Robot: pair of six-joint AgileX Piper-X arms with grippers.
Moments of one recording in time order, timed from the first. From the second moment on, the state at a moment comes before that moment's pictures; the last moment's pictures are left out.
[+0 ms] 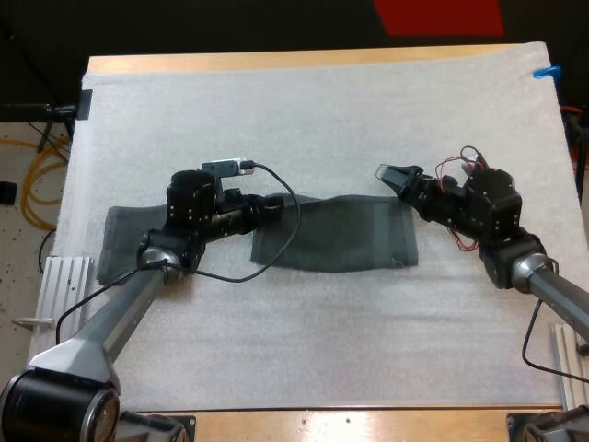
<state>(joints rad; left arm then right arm) -0.21 1.50 -0.72 0.01 0.60 -2.15 0.31 1.53 -0.65 -0.38 -0.51 -0.89</state>
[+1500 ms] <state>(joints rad) -0.21 0.81 -0.80 0.70 0.33 -1.76 0.31 1.06 -0.65 0.29 -0.40 -1.37</state>
